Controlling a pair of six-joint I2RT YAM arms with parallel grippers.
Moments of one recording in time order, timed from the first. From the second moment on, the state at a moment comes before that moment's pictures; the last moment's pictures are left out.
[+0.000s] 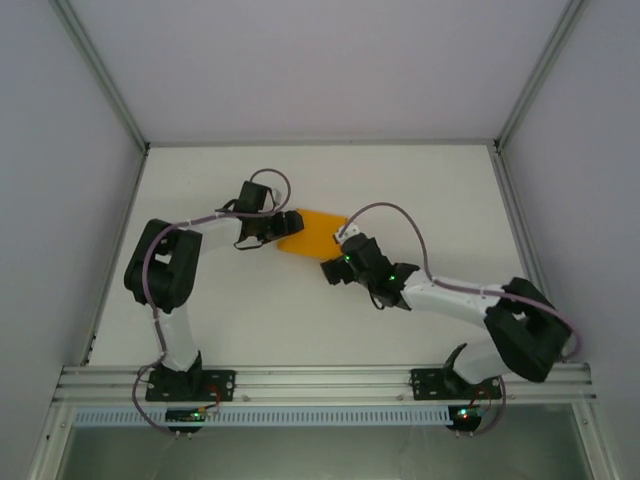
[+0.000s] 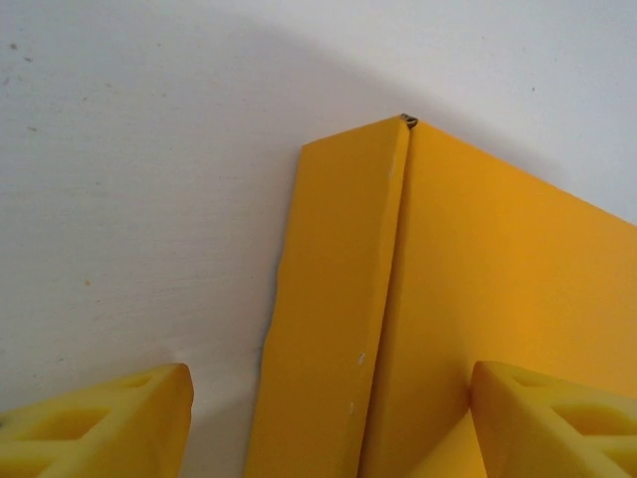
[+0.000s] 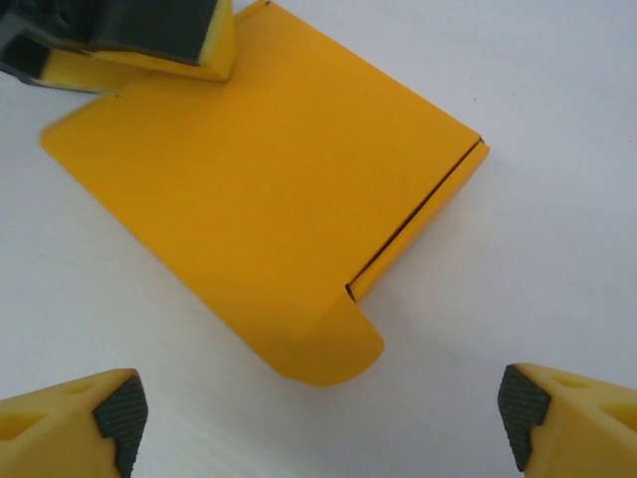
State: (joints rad) left arm -0.39 1.88 1.10 -0.11 0.37 -0.59; right arm 0.83 1.39 0.71 0.00 0.29 0.20
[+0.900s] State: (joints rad) left arm -0.26 1.91 0.85 0.39 0.69 -0.77; right arm 0.46 1.68 0.95 -0.03 -0.32 0.65
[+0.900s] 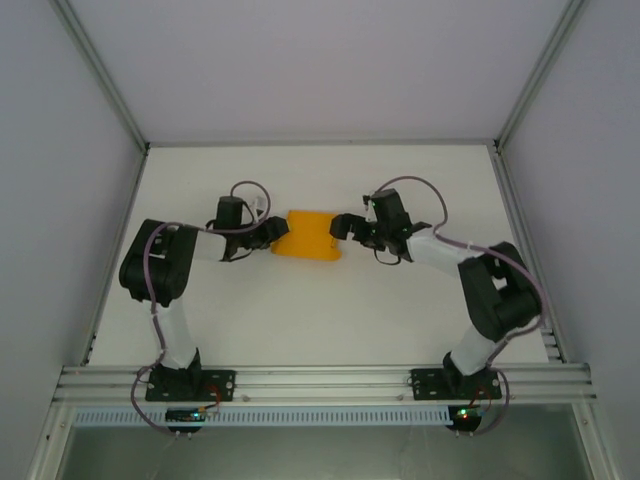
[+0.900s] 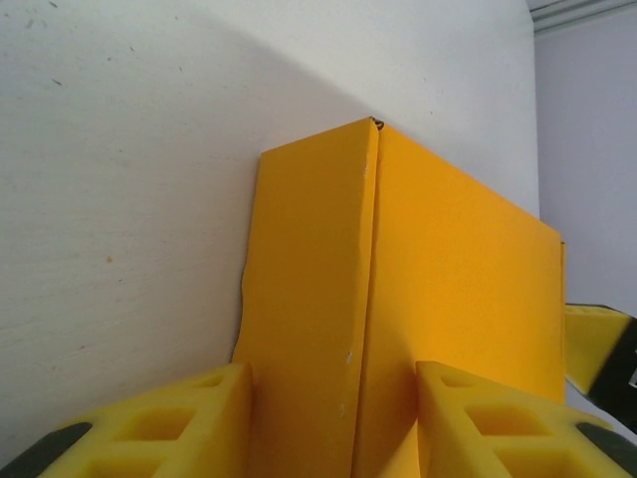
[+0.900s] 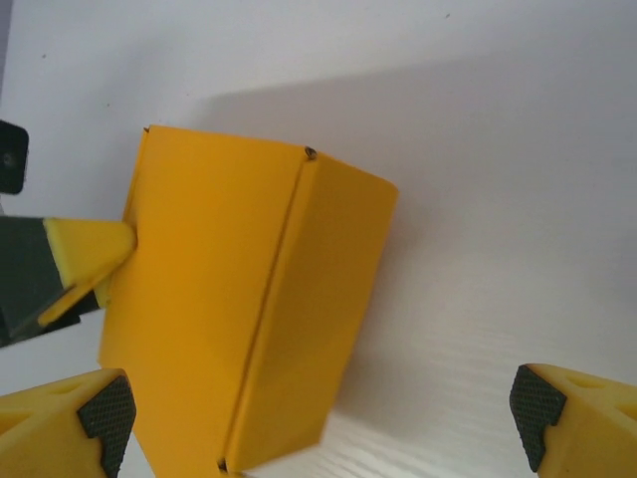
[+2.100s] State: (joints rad) left arm -0.53 1.45 0.92 0.12 0.36 -0.26; right arm 0.38 1.55 0.92 0.09 -0.57 0.93
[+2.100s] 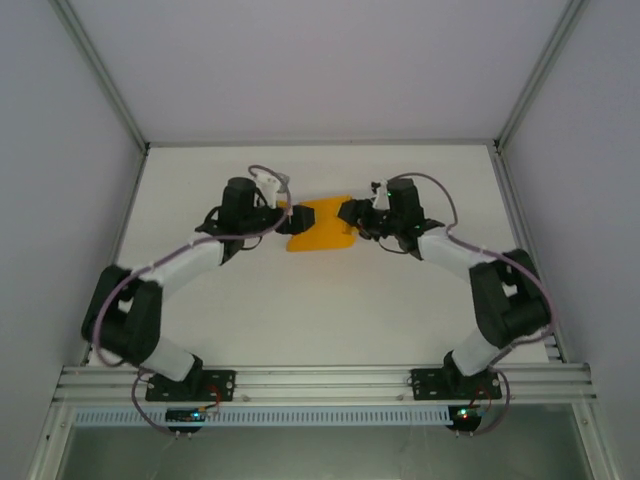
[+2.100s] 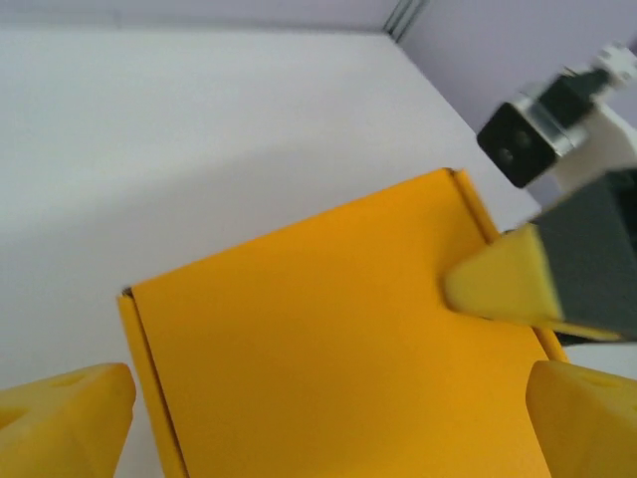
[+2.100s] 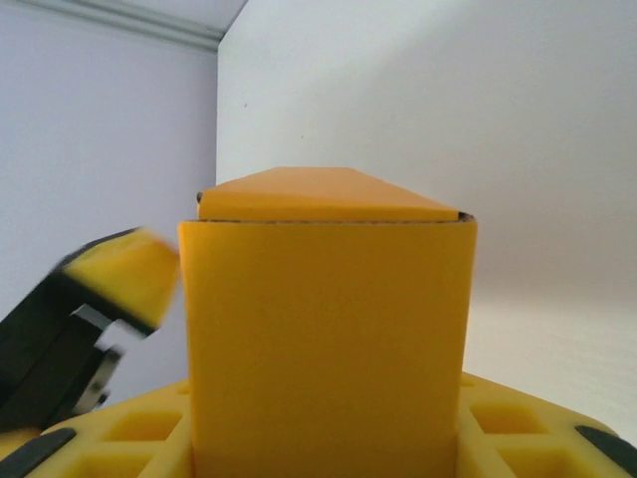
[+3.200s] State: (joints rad) left arm -0.96 1.43 0.69 0.41 -0.25 0.68; right arm 0.17 1.34 1.01 -0.54 -0.83 1.13
